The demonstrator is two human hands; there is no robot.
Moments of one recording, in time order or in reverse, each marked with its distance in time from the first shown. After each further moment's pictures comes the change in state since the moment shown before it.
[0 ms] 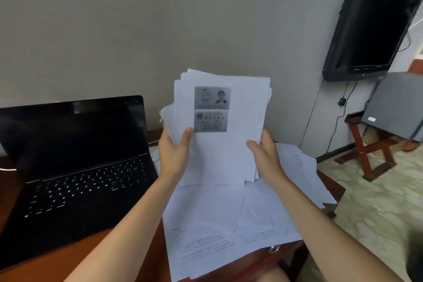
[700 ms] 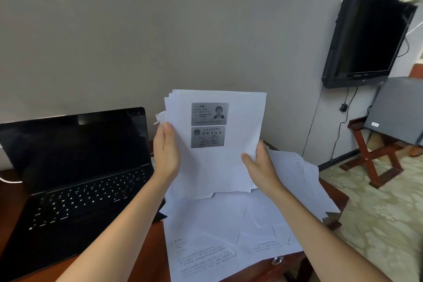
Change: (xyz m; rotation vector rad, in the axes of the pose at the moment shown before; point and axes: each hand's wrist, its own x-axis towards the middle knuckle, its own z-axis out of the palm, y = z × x) left_hand 0.015 0.025 -0.005 -0.074 -0.015 0.111; right_hand -0.004 0.004 0.005 -0.085 -0.086 -0.027
